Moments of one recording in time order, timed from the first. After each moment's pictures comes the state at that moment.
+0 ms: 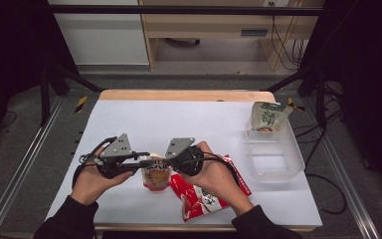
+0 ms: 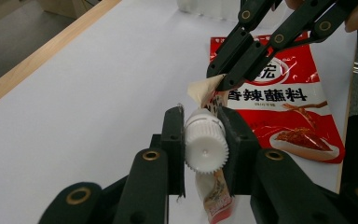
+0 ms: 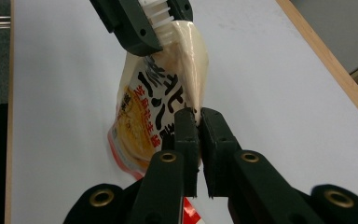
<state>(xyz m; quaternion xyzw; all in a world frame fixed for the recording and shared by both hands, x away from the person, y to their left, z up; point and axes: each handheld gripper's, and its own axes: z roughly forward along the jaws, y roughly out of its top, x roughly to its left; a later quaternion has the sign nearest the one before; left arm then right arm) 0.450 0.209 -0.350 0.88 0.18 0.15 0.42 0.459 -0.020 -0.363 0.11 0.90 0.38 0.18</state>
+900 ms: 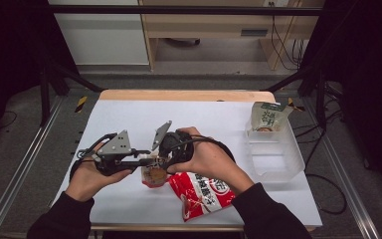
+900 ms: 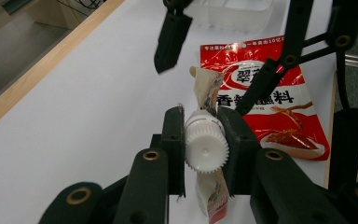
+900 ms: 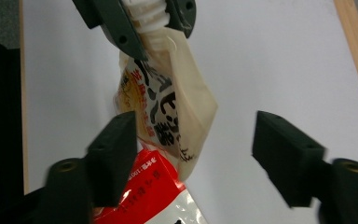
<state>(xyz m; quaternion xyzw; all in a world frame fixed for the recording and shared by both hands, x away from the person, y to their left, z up) 0.449 0.207 -0.333 0.88 0.14 0.15 0.42 0.479 0.006 -0.326 0.06 0.95 0.26 0.14</state>
